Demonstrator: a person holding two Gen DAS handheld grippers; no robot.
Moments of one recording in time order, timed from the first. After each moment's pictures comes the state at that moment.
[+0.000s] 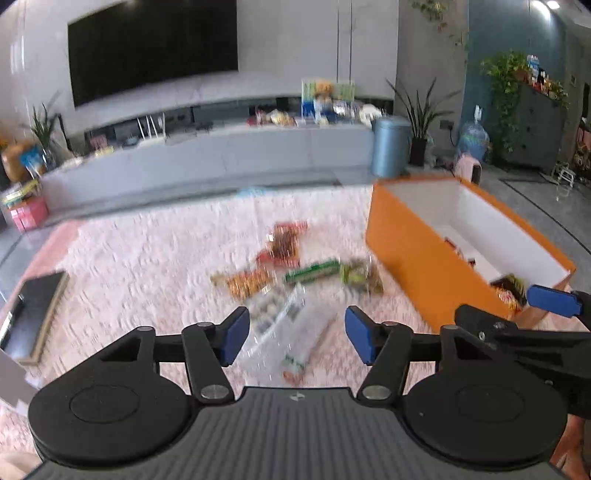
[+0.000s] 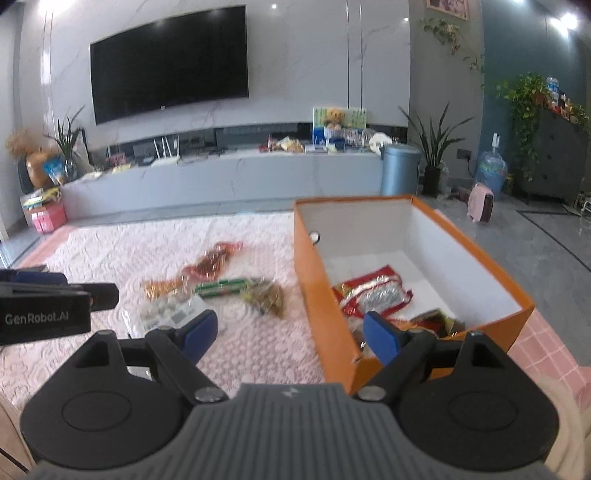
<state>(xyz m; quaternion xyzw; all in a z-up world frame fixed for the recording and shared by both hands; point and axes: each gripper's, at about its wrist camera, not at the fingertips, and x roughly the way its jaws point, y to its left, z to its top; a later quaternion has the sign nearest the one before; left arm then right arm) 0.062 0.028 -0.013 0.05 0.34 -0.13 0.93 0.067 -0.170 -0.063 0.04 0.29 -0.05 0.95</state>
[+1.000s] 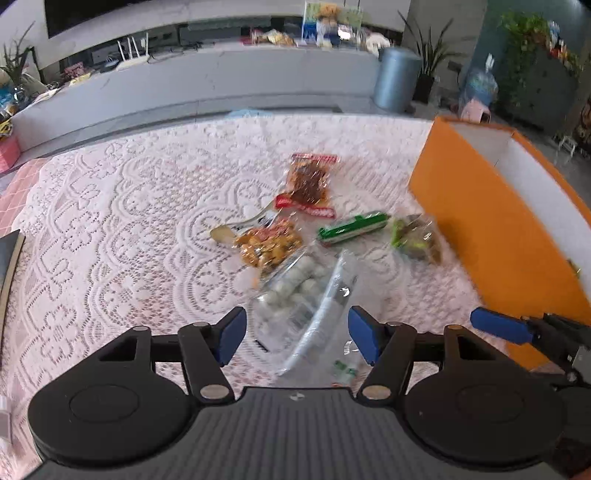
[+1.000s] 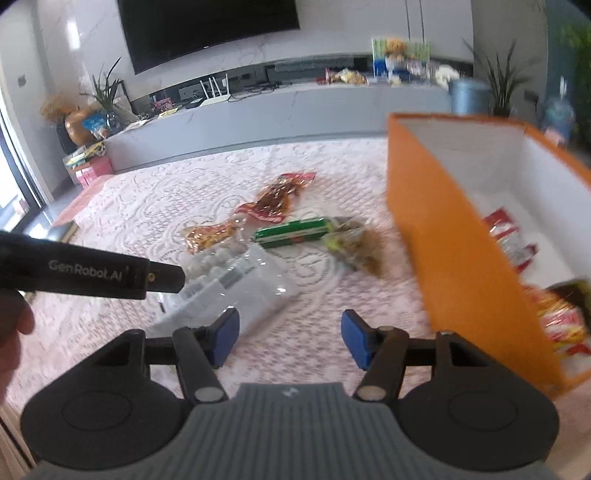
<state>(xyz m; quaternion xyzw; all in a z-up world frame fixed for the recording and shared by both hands) 0.172 0.058 -0.066 0.05 0.47 -0.15 0.87 0.167 -0.135 -0.132 0.09 0.39 0.05 0.91</state>
